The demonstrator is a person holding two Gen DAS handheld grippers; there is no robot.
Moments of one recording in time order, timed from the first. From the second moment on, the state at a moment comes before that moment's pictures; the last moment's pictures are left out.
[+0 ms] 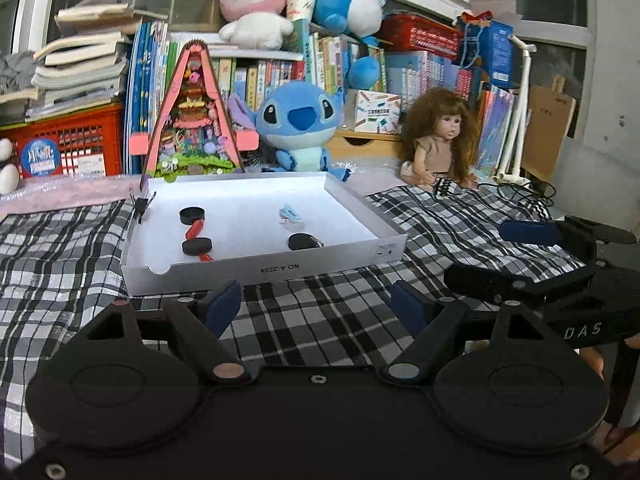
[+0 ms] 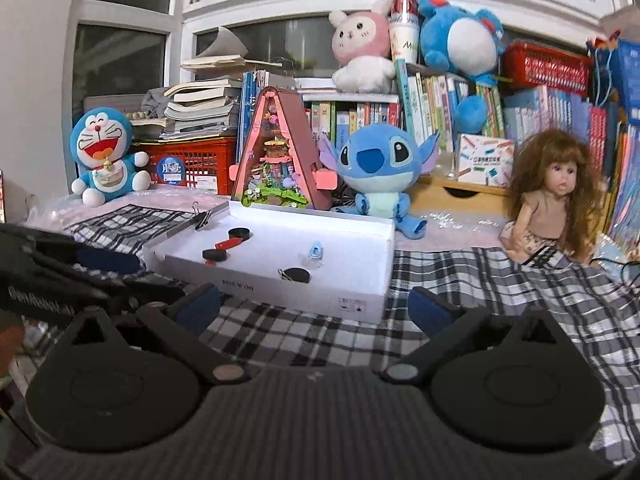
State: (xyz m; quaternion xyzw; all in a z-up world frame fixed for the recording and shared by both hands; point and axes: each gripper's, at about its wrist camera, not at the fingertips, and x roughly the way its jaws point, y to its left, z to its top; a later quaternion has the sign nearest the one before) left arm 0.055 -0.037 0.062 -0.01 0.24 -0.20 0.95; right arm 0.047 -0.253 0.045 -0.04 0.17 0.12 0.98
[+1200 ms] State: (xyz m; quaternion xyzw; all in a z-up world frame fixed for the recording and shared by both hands) left arm 0.000 -0.015 0.004 0.00 0.26 -0.16 0.95; right arm 0.001 -0.264 -0.014 -0.05 0.21 0.10 0.97
